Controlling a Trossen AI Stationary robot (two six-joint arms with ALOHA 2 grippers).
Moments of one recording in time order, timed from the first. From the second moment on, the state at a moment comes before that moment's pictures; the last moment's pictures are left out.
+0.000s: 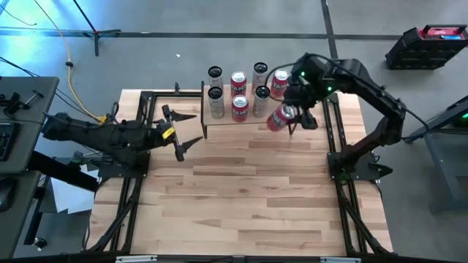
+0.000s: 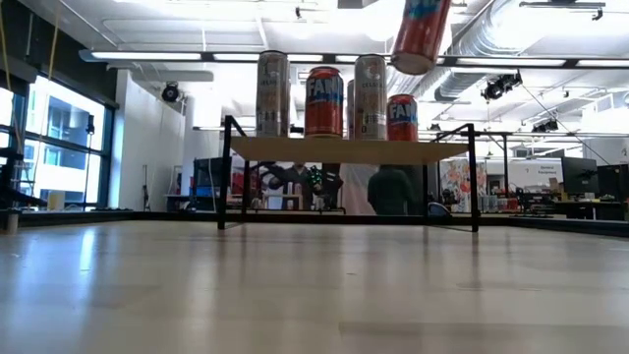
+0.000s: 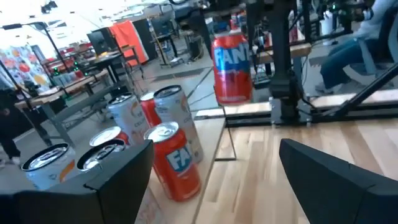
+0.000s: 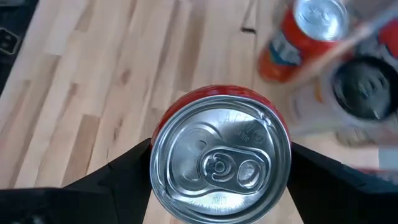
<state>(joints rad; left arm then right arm) -0.21 0.82 0.76 0.00 -0.59 0.23 -0.41 1.49 1.95 -1.51 -0.29 -0.56</state>
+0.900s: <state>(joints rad) -0.06 0.82 0.76 -0.05 -0.47 0.26 -0.62 1.63 1.95 -1.55 -0.17 -0.55</state>
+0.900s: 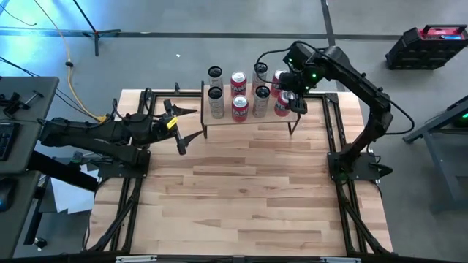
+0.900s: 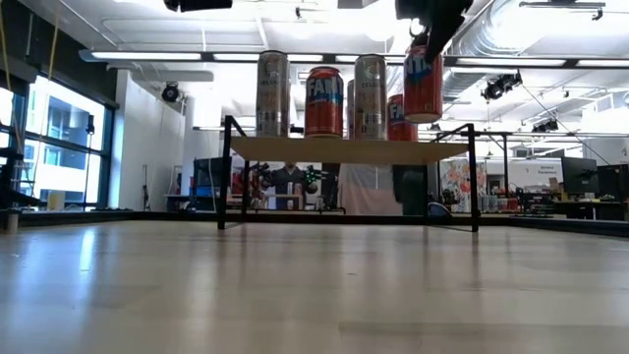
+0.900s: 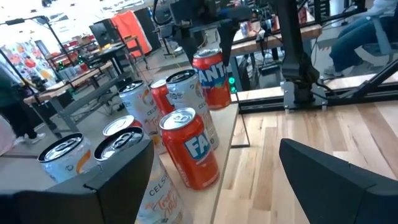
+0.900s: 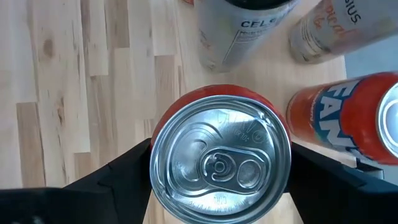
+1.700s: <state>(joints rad) -0.06 0.78 0.76 -0.09 -0.47 0.27 -0.66 1.63 1.95 -1.57 -0.17 -0.50</state>
